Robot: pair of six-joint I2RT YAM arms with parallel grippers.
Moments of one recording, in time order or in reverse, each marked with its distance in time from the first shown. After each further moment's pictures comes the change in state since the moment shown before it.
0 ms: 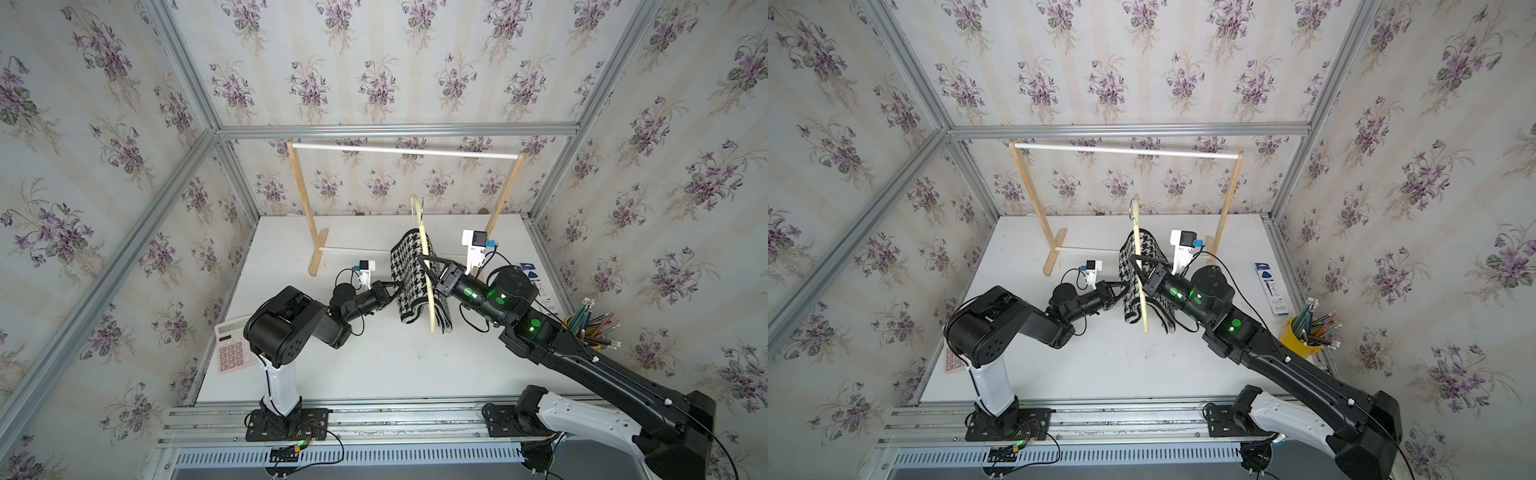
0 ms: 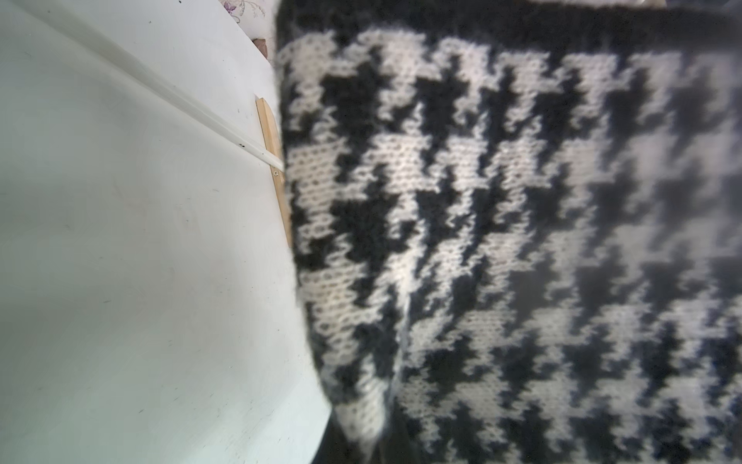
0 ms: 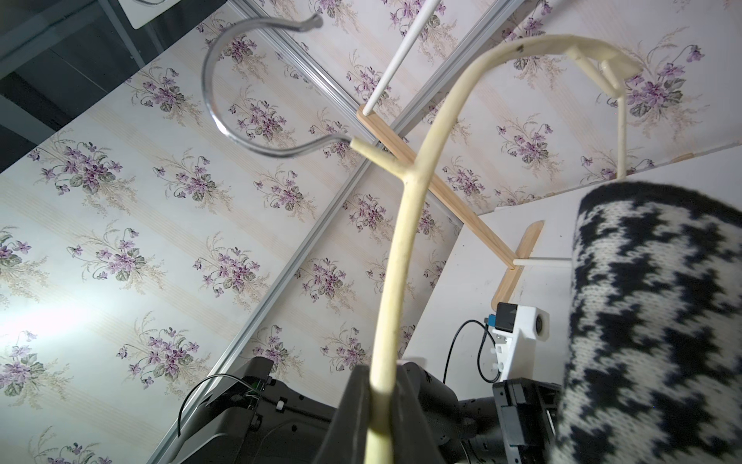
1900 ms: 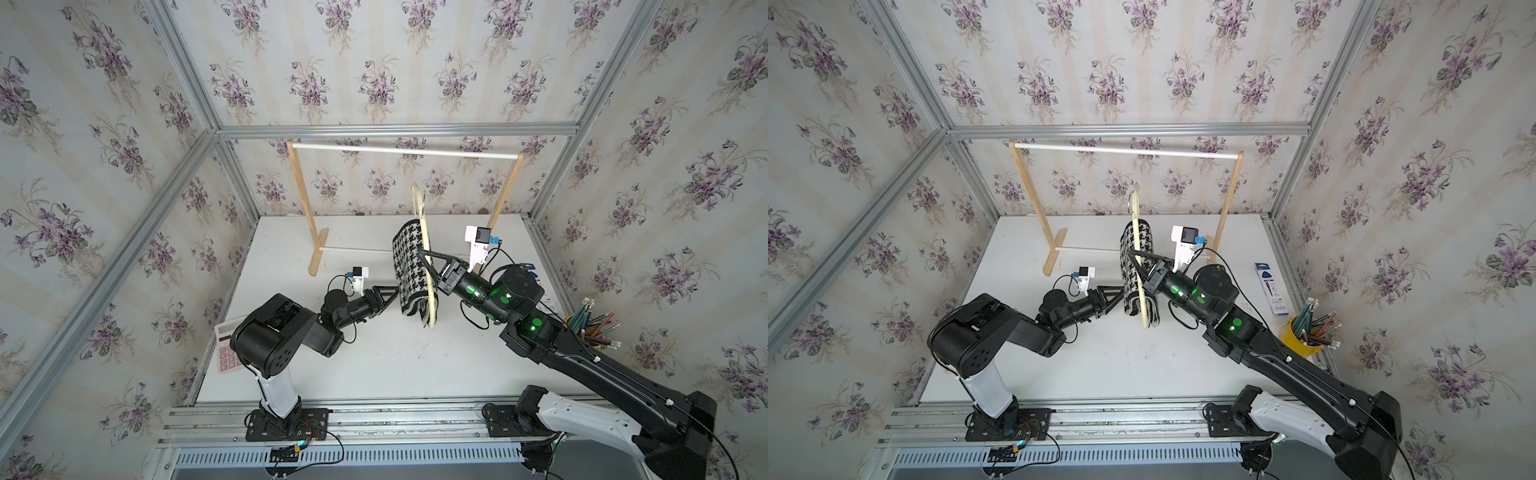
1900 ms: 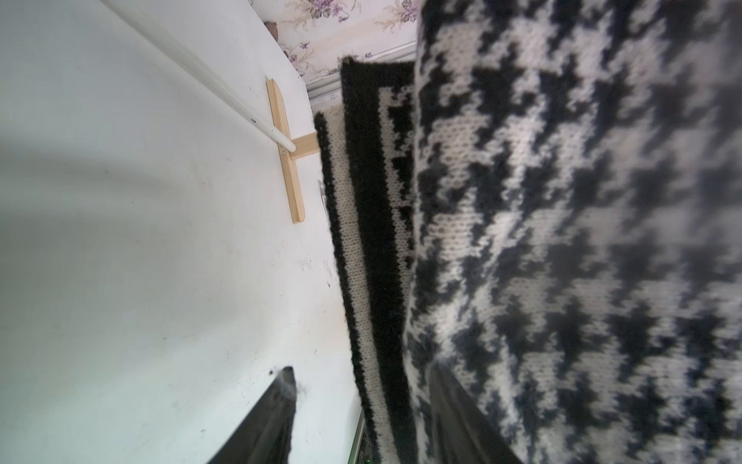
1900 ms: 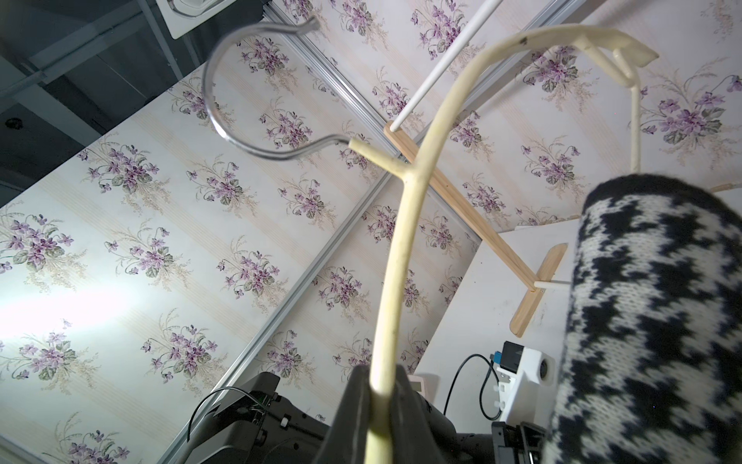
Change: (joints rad) left arm 0.032 -0.101 -0.109 -0.012 0.036 -0.027; right arm -0.001 -0.003 0.016 0.052 -0.020 -0.025
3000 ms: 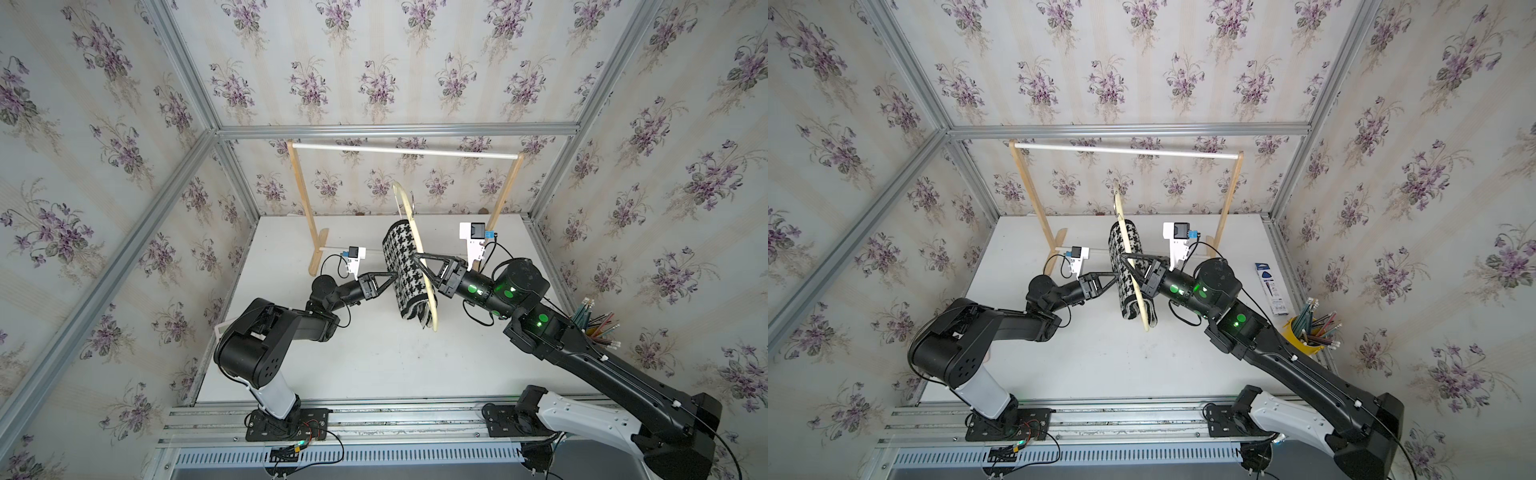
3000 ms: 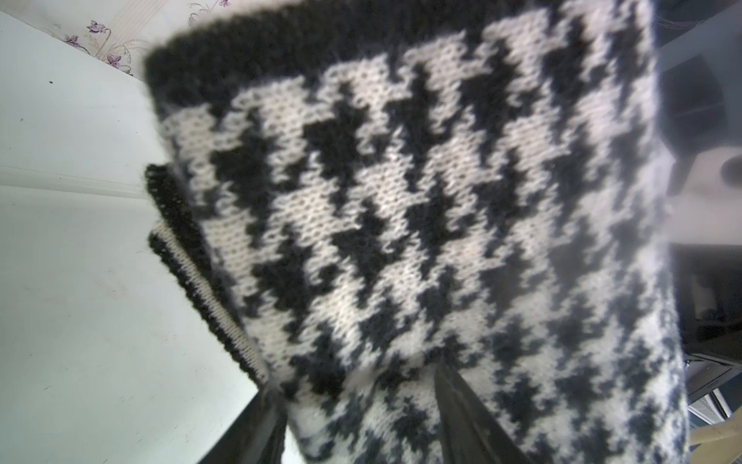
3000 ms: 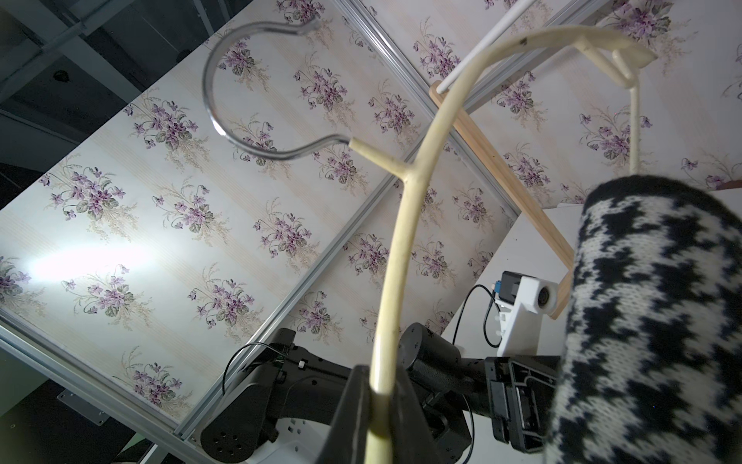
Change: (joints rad) left arm 0.089 -0.093 0.107 -0.003 0.215 0.142; right arm -0.001 0.014 0.089 -0.080 -0.157 -0.016
